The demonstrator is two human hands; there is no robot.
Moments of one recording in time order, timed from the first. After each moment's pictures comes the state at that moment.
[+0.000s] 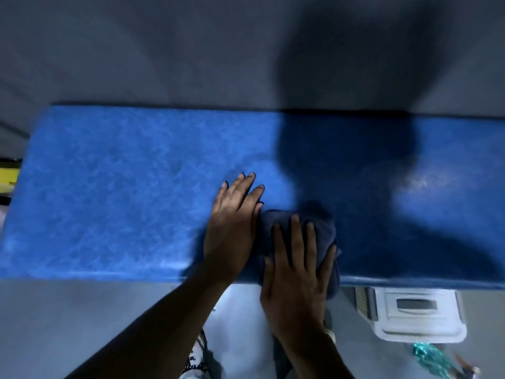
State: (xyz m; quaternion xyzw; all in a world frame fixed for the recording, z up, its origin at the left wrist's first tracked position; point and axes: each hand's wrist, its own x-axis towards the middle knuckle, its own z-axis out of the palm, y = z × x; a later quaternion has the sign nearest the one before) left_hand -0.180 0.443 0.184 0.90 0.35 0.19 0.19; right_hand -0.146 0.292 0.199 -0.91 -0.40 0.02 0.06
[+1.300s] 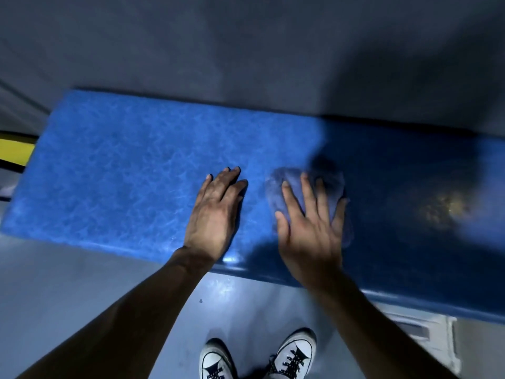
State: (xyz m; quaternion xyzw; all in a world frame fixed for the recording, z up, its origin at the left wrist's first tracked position) left_hand -0.171 0.429 0.196 0.89 0.39 0.18 0.17; right_hand -0.026 0.300 0.198 -0.87 -0.48 0.02 0.11
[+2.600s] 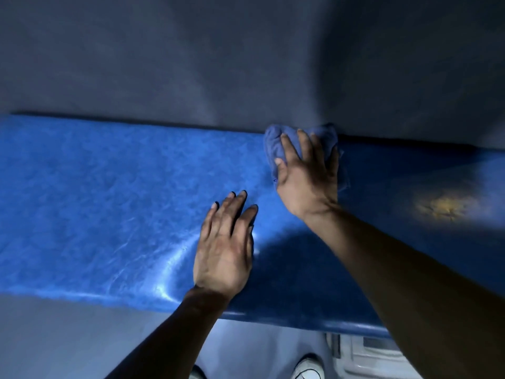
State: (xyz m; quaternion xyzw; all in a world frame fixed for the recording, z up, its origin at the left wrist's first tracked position) left_hand -0.083 0.371 0.179 0.90 0.38 0.17 0.11; right_hand 0.126 0.383 0.188 -0.88 -0.46 0.07 0.12
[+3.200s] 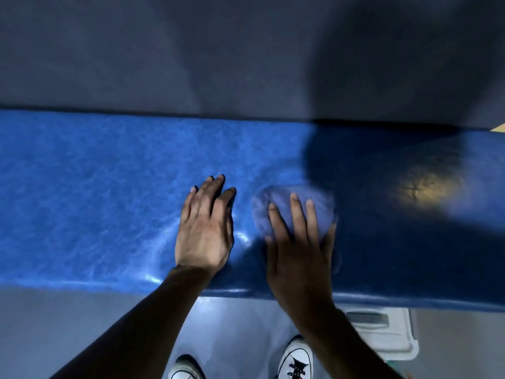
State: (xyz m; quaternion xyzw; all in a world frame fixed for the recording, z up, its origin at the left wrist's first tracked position) left_hand -0.082 0.369 0.185 0.91 0.38 0.16 0.10; right_hand 0.030 0.224 0.201 -0.89 -0.46 0.04 0.07
